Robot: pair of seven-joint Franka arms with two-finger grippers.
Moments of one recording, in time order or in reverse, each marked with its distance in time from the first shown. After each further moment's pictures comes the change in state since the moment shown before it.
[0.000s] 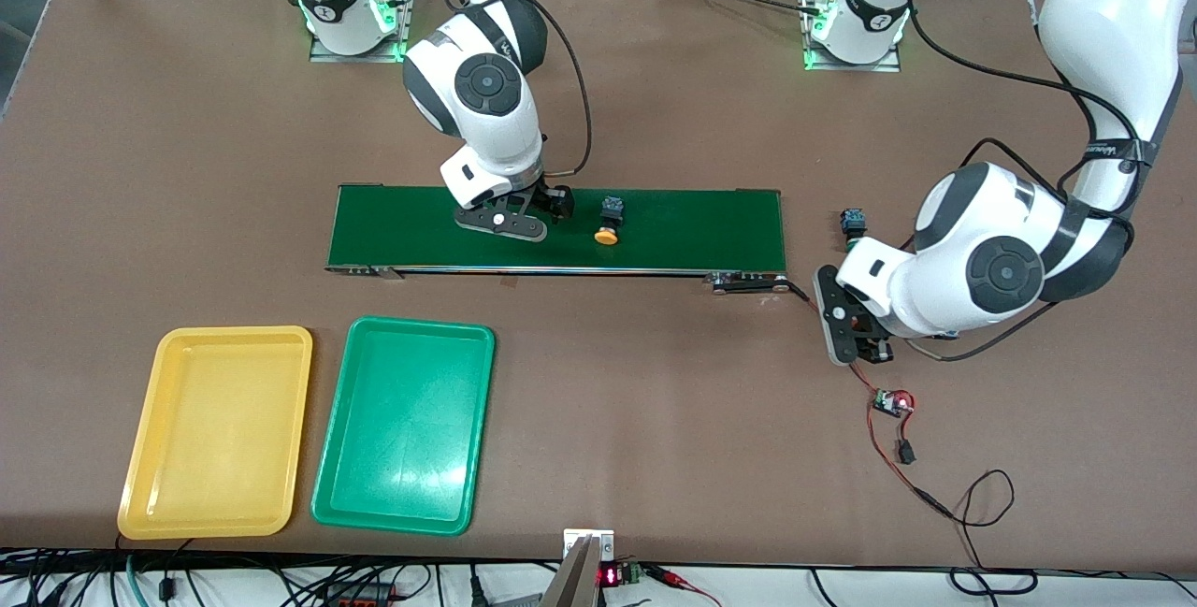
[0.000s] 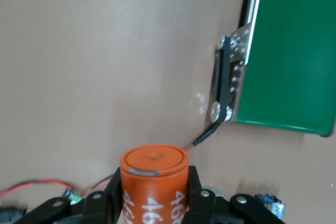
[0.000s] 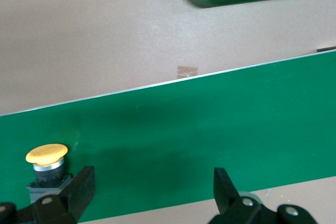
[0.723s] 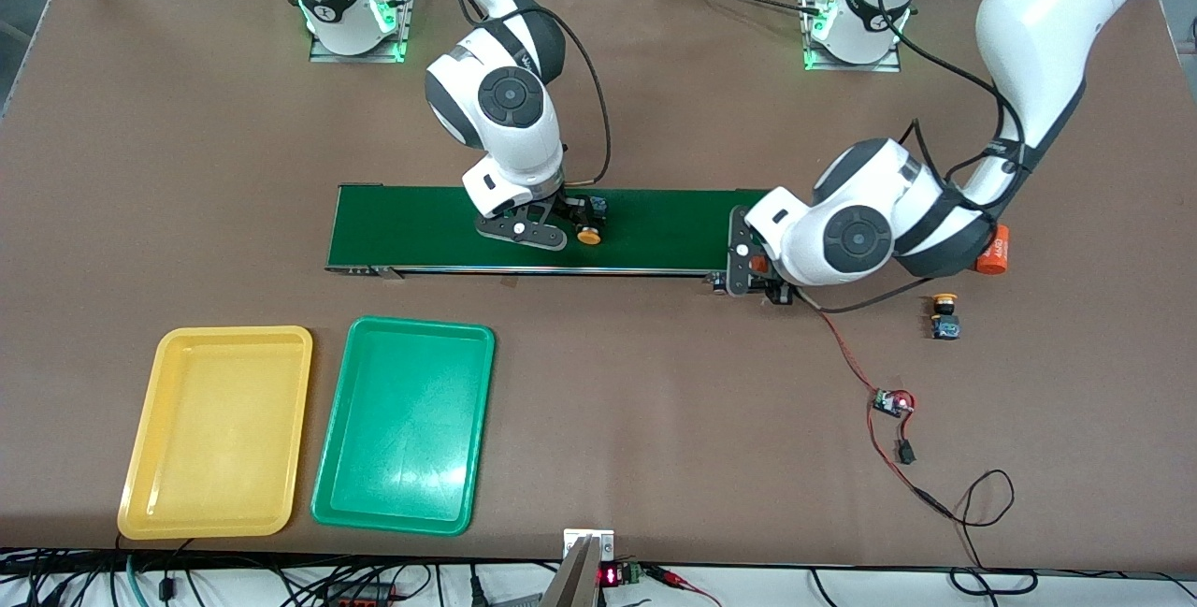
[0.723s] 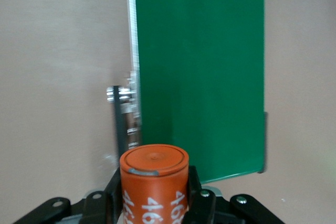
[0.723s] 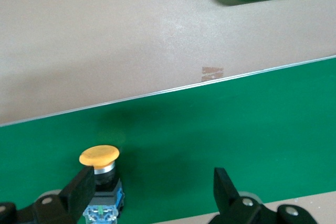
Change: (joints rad) left arm -0.046 0.009 -0.080 -0.209 0.000 -0.006 0.001; right arm 0.027 0.077 -0.001 0.086 0.000 0.011 0.034
